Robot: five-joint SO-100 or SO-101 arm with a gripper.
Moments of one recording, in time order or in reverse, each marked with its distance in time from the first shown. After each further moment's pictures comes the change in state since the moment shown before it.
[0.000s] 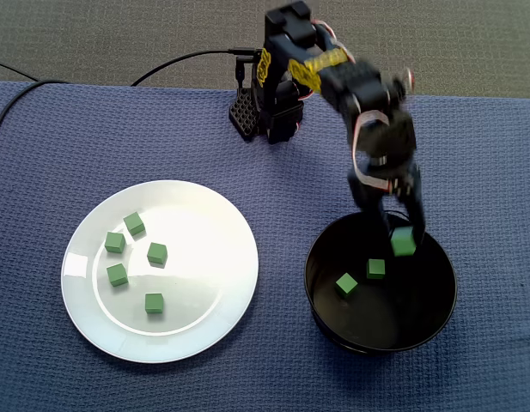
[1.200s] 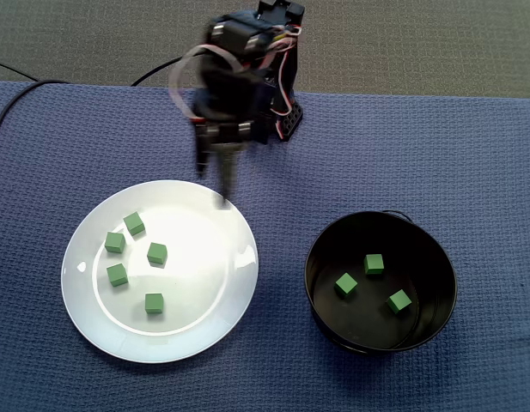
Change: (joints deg) arm 56.7 11.6 -8.7 36.1 -1.9
